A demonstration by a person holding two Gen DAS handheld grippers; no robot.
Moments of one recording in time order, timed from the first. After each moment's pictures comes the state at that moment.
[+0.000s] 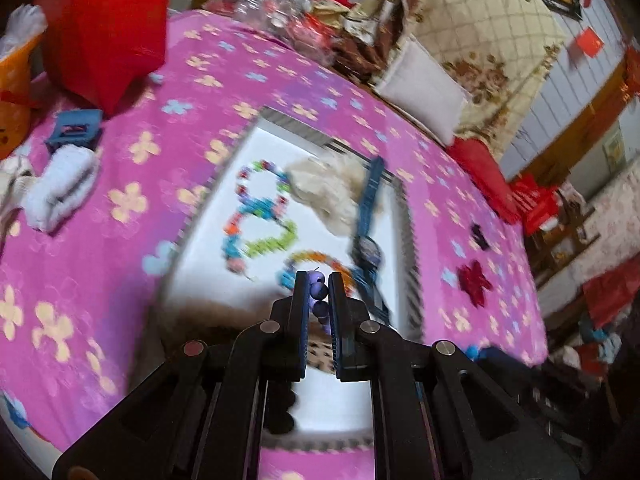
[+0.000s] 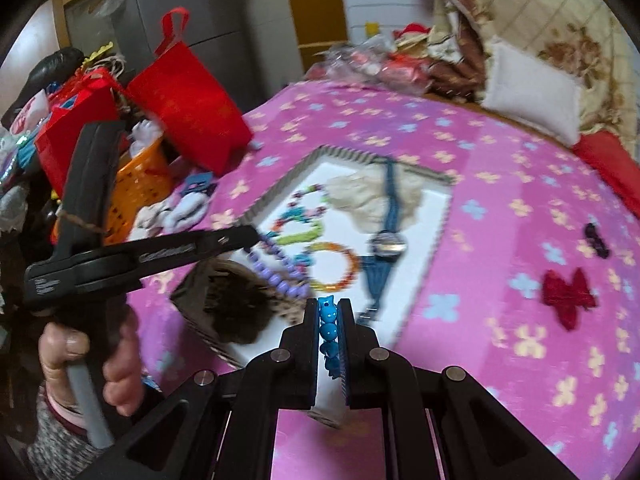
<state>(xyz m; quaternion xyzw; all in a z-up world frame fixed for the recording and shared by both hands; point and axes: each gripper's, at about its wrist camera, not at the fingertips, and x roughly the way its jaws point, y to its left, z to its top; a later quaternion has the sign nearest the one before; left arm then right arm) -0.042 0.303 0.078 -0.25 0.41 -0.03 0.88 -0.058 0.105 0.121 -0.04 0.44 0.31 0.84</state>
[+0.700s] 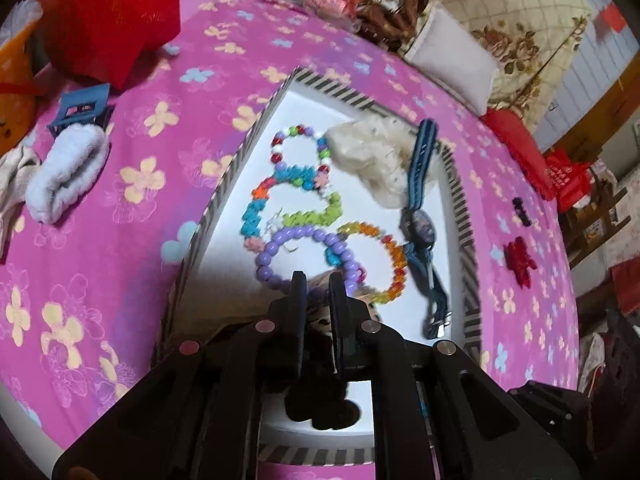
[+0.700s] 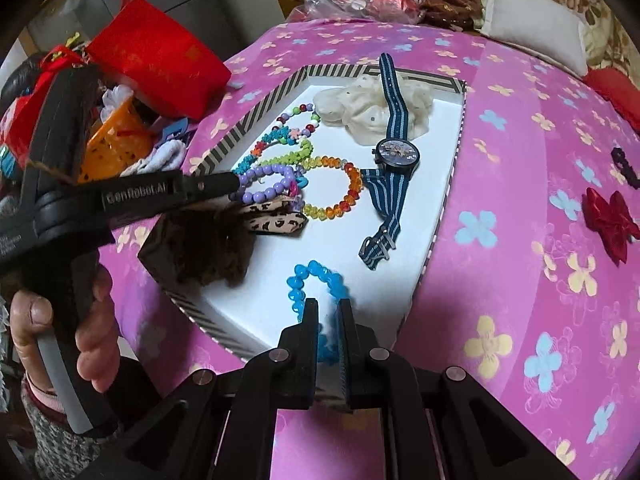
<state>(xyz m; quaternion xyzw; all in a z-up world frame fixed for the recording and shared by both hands) -0.033 0.302 0.051 -0.22 0.47 -0.01 0.86 -0.056 0.101 0.060 -0.04 0.52 0.29 0.80</state>
